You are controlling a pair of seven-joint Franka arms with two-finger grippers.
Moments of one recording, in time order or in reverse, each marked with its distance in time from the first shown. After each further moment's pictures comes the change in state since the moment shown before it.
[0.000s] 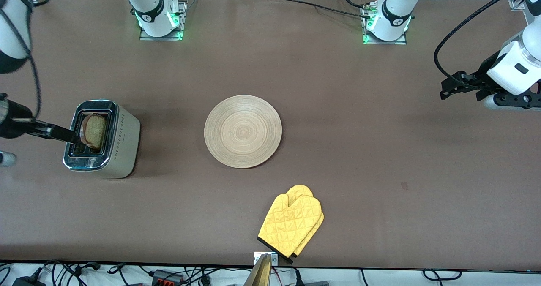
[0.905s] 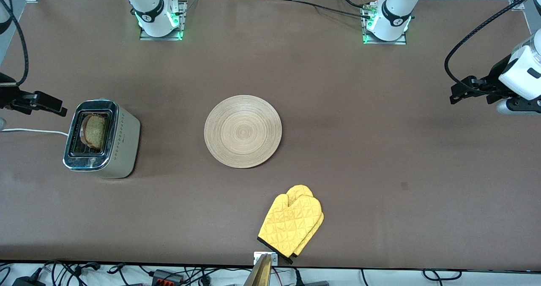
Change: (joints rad) left arm 0.021 0.024 -0.004 0.032 0.042 0.005 -0.001; right arm -0.065 -0.275 0.030 -0.406 -0.006 0.140 -0.178
